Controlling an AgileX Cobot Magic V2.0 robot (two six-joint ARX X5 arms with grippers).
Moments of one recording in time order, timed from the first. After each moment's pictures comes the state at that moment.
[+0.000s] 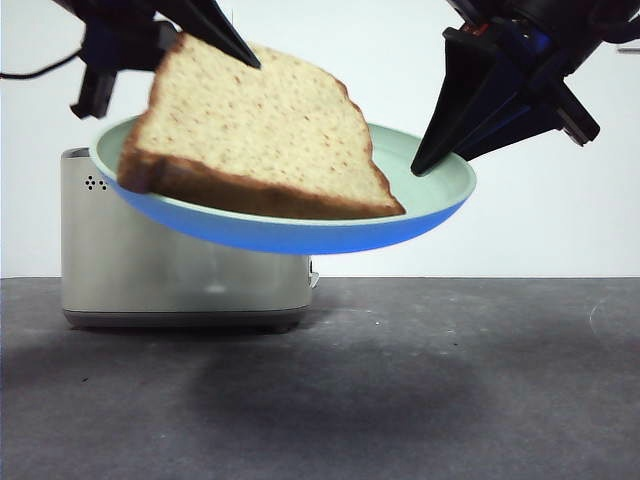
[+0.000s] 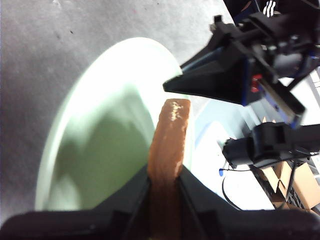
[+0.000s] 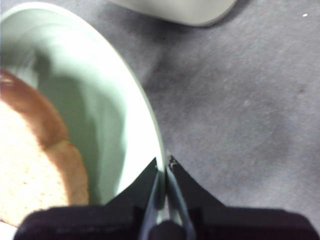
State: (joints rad) left arm -0.47 1.31 1.05 -0.61 0.76 -0.23; right arm 0.54 1.25 0.93 -0.53 -0.37 0.18
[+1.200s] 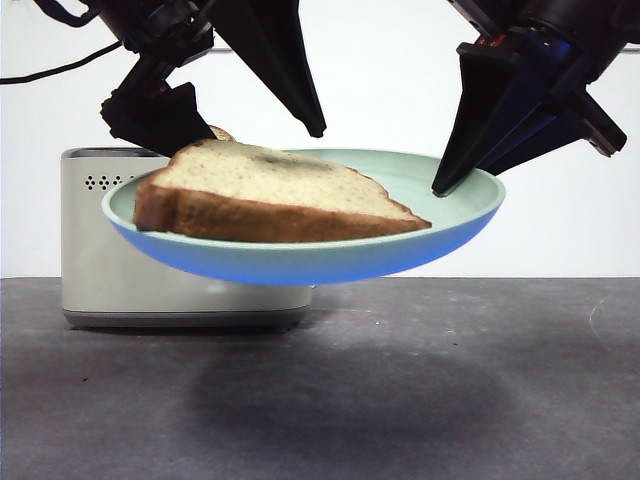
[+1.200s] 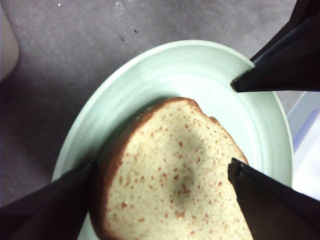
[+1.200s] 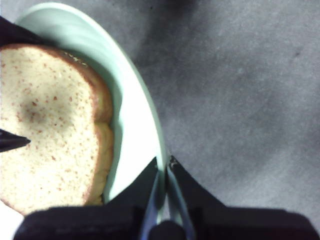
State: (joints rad) left arm -0.70 1.34 1.05 -0.58 0.25 -0.16; right arm 0.54 1.25 0.93 -0.63 -0.37 0.19
